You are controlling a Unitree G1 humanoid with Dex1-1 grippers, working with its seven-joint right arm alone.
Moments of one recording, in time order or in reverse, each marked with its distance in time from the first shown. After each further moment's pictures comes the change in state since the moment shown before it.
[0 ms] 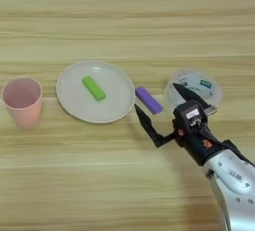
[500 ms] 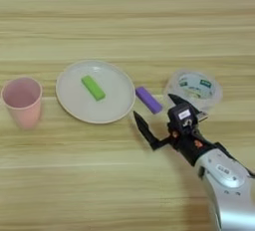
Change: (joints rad) arm -0.086 0.008 0.037 0.196 -0.017 0.044 -0.006
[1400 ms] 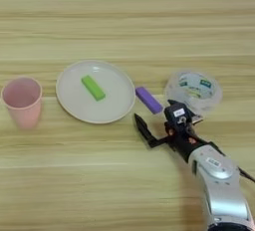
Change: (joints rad) arm -0.101 0.013 0.018 0.184 -0.041 0.021 -0.045
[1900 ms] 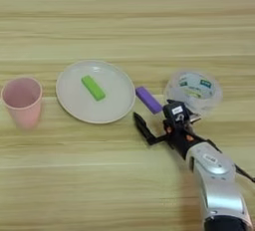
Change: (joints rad) arm -0.041 0.008 0.004 0.070 -0.006 0.000 0.001
